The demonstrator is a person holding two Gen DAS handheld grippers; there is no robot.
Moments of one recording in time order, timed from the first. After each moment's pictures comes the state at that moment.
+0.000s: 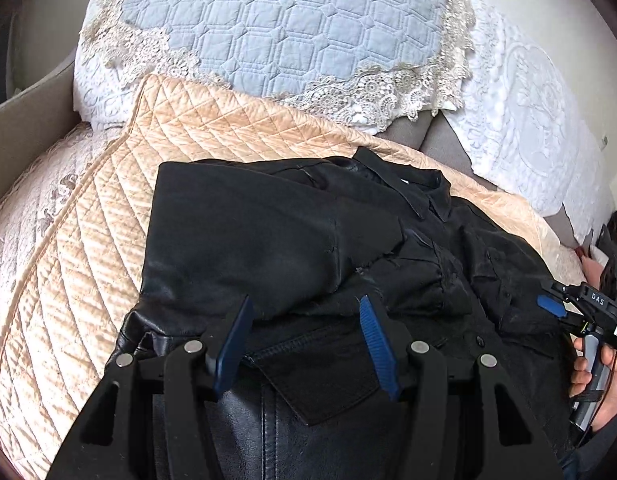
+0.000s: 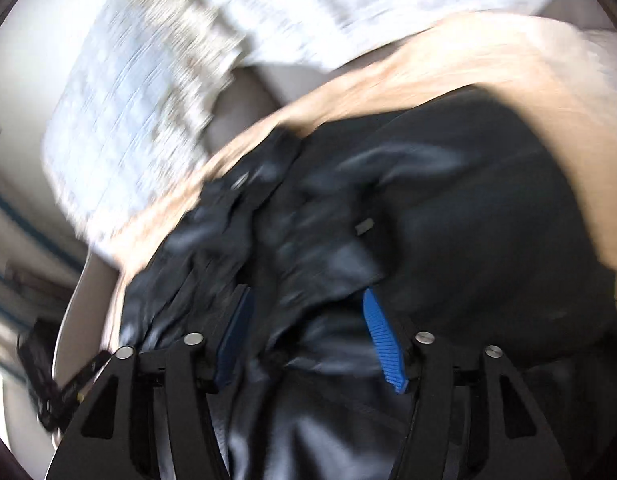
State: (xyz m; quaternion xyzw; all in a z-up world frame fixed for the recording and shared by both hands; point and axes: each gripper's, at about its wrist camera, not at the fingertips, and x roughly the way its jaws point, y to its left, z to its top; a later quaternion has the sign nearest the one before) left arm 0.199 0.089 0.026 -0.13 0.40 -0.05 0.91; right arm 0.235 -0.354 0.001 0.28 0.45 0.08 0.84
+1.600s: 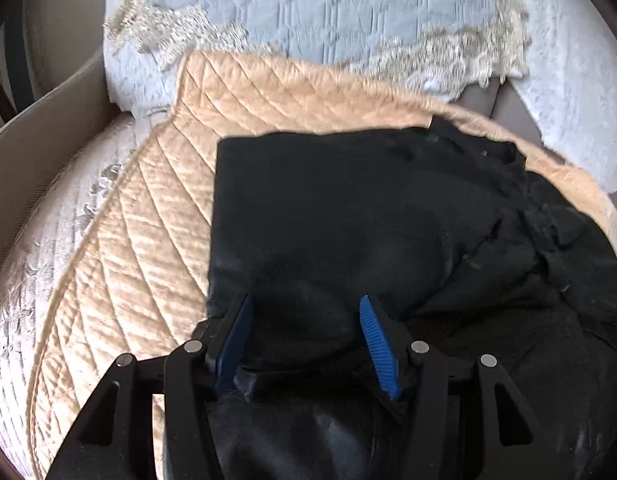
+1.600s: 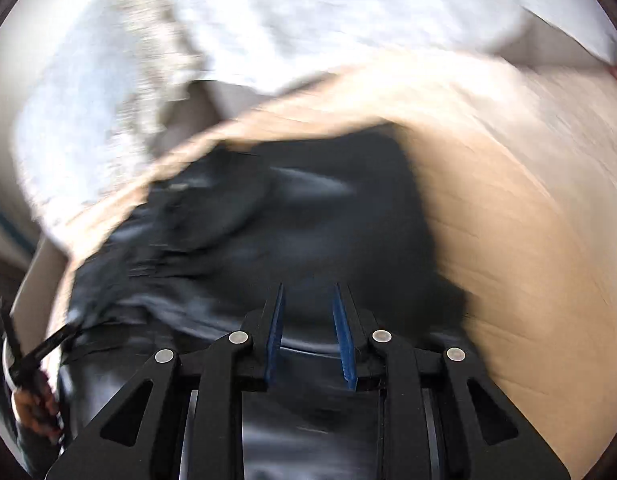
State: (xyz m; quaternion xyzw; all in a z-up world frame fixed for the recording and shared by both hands) left arm 0.221 0.107 -0.008 -0.06 0.45 0.04 0.89; right arm 0.203 -0.422 0.006 0.20 0.47 0.00 0.86
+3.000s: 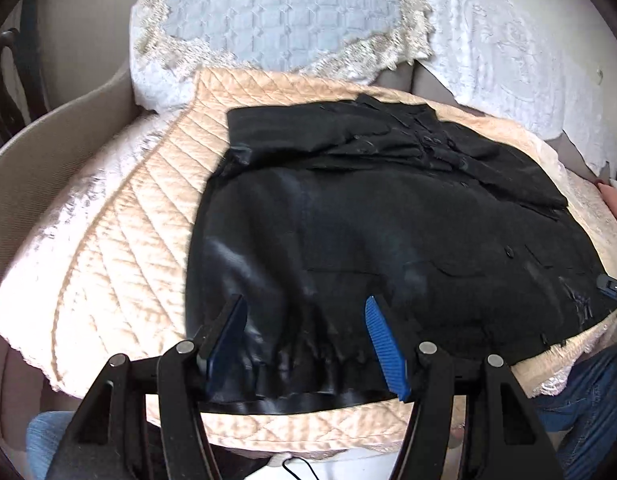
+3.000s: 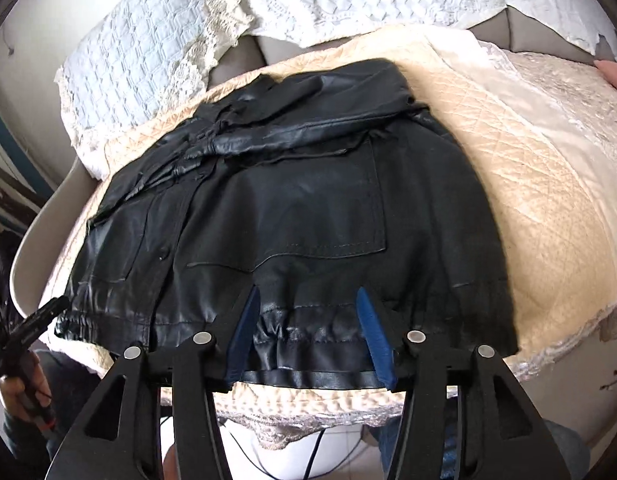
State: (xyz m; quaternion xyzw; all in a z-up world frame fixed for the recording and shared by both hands) left arm 0.001 0.064 0.016 -0.04 0.40 0.01 0.92; right arm 0.013 -0.370 0.020 0.16 0.46 0.05 0.87
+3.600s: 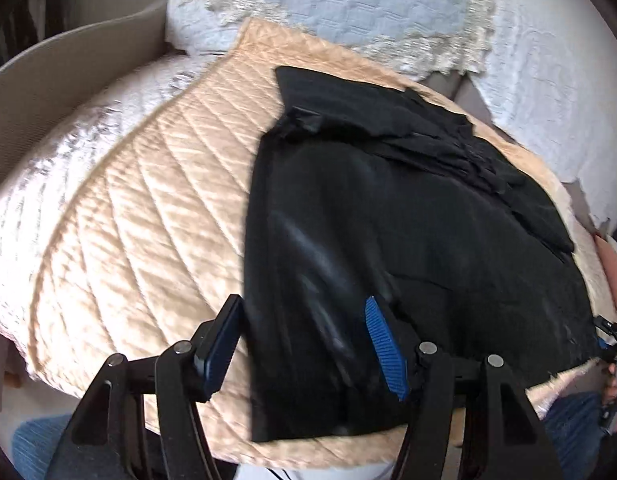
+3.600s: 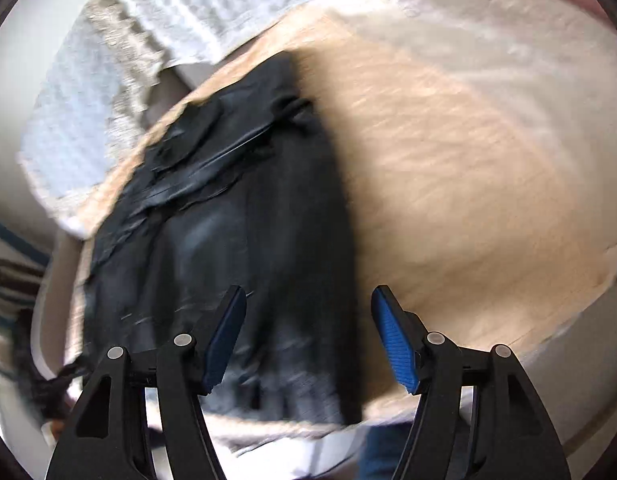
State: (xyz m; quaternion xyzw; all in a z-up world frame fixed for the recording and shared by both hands) left arm 0.012 0.127 -0.013 -0.15 0.44 0.00 0.88; right arm 0.030 -0.460 -0.005 0.30 0.50 0.03 0.81
